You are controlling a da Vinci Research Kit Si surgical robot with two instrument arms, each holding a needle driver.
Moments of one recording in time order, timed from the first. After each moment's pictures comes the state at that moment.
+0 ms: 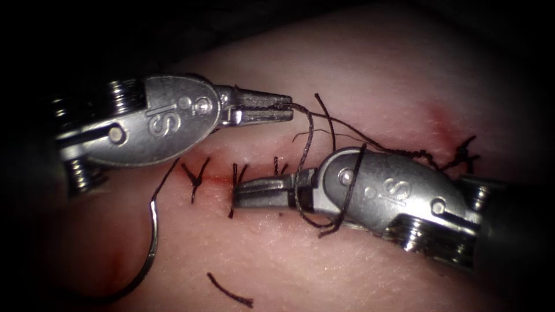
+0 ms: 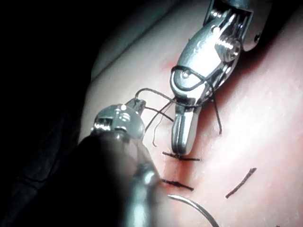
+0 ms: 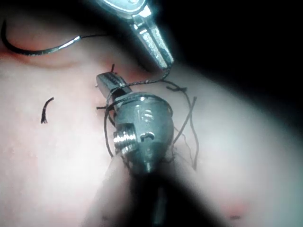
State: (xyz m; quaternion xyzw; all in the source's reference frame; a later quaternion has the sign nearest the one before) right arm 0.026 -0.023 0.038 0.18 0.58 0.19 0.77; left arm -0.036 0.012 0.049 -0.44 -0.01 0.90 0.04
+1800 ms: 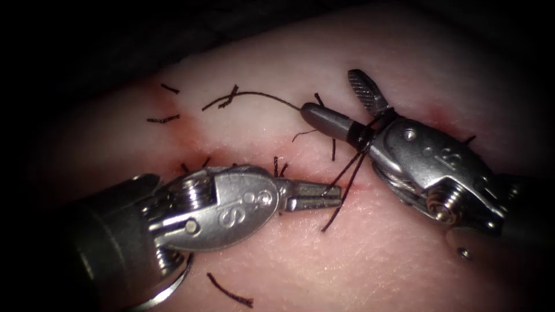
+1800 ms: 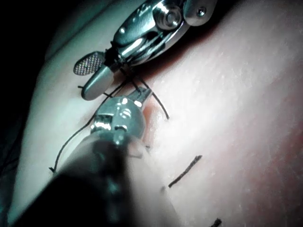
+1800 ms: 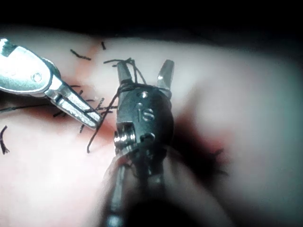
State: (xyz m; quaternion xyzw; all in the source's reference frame) right arm 0.020 -0.021 0.041 -0.12 0.40 0.59 0.68; left arm -0.039 0.006 0.053 -0.51 -0.05 0.86 0.04
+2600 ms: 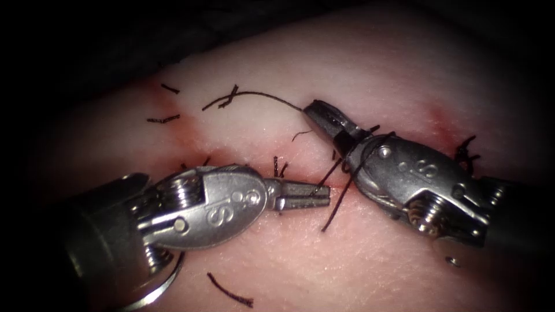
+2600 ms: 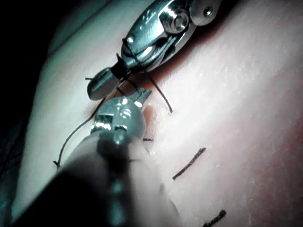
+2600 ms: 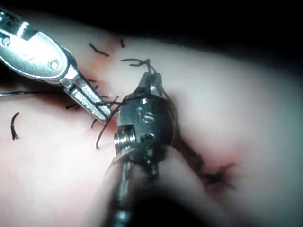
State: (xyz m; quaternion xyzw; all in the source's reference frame) right arm 0.022 -0.022 0.041 -0.11 0.39 0.55 0.73; left arm -0.038 0.006 0.053 -0.50 -0.05 0.86 0.04
